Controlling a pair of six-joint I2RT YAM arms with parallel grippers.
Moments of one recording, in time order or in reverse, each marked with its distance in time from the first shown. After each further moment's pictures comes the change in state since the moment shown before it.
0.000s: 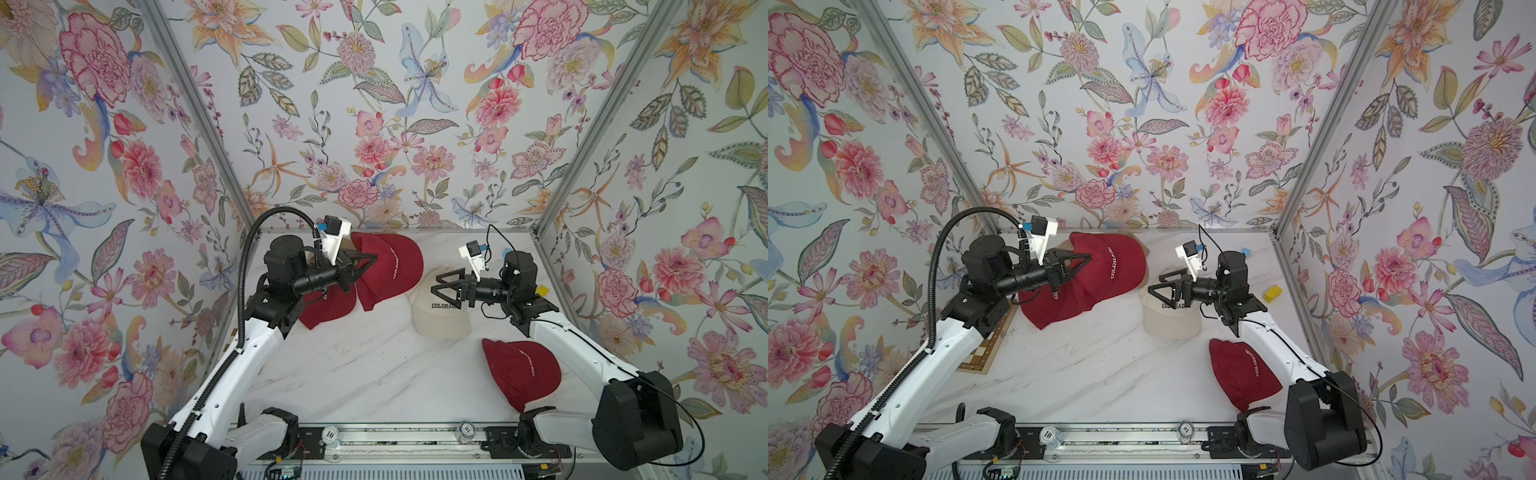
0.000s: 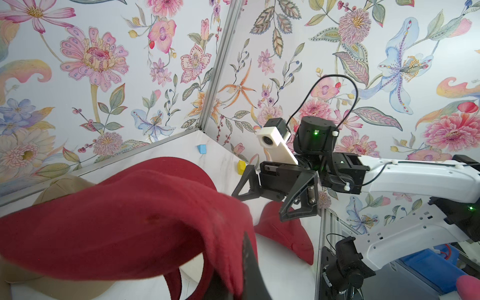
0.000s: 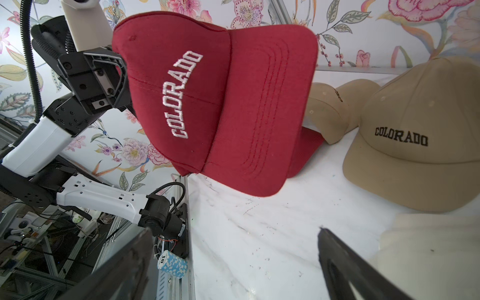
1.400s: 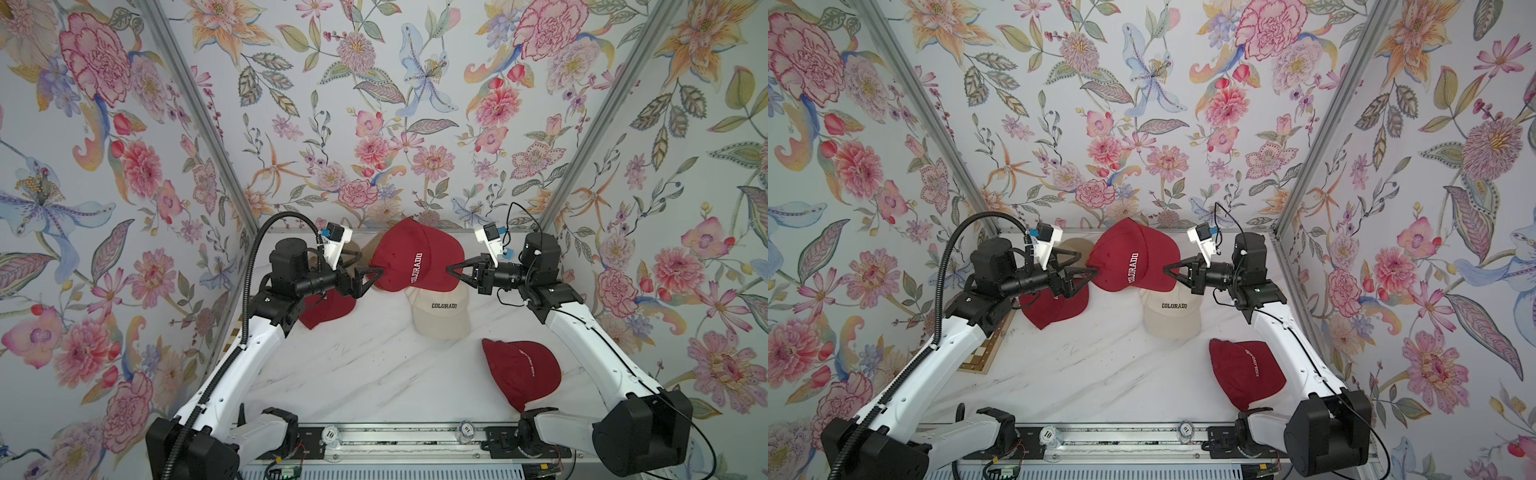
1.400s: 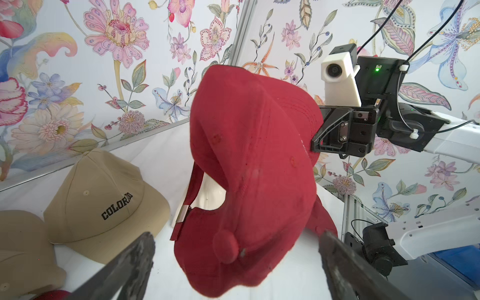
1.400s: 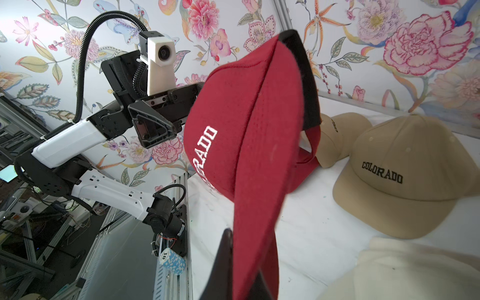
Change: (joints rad) left arm 0.040 0.012 -0.034 -0.087 -0.045 0.125; right arm -0.086 -0.088 0.189 -0.298 -0.074 -0.159
